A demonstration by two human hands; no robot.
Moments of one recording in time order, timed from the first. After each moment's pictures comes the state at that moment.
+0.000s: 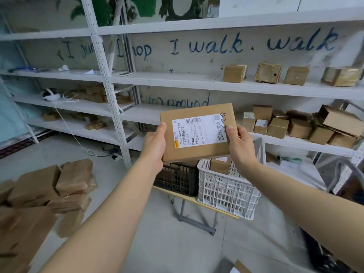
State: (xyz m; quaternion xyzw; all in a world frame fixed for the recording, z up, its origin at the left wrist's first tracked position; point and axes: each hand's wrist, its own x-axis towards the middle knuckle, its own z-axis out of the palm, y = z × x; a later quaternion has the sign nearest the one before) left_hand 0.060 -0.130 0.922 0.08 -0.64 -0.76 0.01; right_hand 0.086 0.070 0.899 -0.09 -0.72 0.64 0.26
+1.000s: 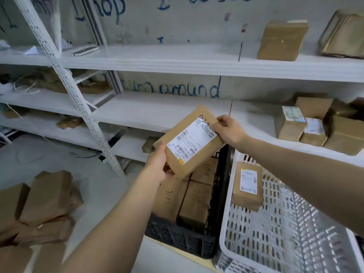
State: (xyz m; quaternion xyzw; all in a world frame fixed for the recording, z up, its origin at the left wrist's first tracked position) left_hand -0.405 -0.067 0.795 0.25 -0.61 -0.74 -0.16; right_hand -0.424 0.155 0.813 -0.07 -0.84 0.53 0.07
